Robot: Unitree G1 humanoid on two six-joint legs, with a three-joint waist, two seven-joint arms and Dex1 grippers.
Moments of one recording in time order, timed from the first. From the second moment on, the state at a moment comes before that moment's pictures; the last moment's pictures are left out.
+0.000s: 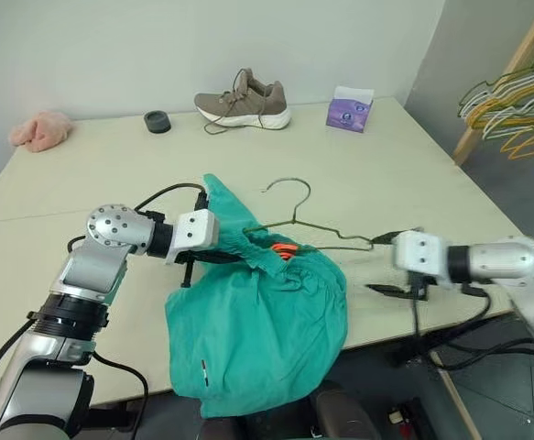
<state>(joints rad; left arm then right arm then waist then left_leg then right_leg) -0.55 0.78 -0.16 0.17 -0.14 0.00 -1.36 -0.24 -1.00 0.01 -0.34 0.18 0.39 1.06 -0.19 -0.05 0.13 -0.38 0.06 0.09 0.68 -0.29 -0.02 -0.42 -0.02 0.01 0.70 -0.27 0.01</state>
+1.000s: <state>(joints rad) -0.58 0.74 -0.13 0.18 -0.18 0.10 -1.27 -0.10 -0.37 0.05 -0.61 0.57 1.13 0.40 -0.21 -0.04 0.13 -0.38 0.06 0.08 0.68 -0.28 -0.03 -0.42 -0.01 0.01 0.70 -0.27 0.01</state>
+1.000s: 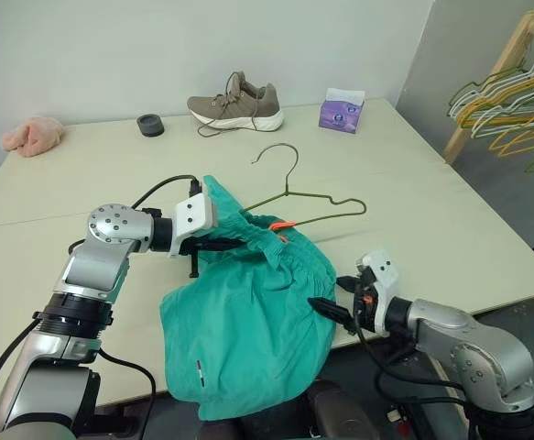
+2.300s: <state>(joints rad) -0.48 0.90 -0.06 -0.02 -0.35 0.31 -1.32 -0.37 -0.59 0.01 -0.21 0.33 0.63 0.50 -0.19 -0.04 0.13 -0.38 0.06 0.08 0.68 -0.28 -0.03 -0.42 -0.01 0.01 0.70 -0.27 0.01</state>
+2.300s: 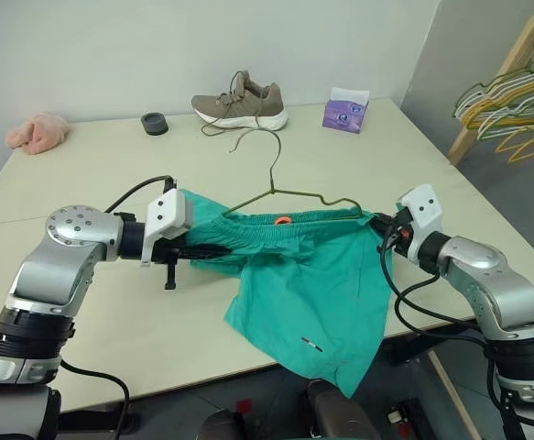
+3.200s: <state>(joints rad) -0.42 0.80 -0.13 0.00 -0.22 0.21 -1.25 -0.46 -0.78 0.14 -0.47 0.36 0.75 0.75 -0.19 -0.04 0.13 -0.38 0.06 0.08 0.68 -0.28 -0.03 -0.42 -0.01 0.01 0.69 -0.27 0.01</state>
